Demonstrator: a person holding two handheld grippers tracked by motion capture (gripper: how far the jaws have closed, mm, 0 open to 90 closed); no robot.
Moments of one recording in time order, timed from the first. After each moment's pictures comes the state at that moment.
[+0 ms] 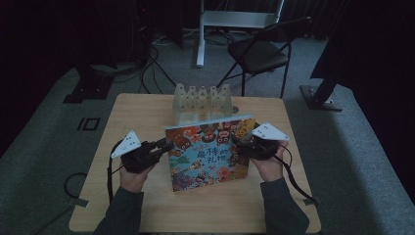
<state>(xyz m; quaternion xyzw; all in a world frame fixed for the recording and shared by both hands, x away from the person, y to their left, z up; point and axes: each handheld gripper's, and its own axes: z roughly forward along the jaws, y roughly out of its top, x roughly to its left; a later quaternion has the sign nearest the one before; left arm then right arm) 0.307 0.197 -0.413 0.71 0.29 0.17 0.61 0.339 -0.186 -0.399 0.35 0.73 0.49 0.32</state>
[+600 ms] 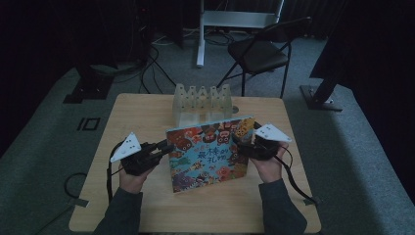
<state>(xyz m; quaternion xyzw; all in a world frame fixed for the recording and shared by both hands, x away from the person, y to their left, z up) 0.301 0.196 -0.412 0.72 0.25 0.18 0.62 0.341 -0.191 -0.406 0.38 0.71 0.51 0.31</state>
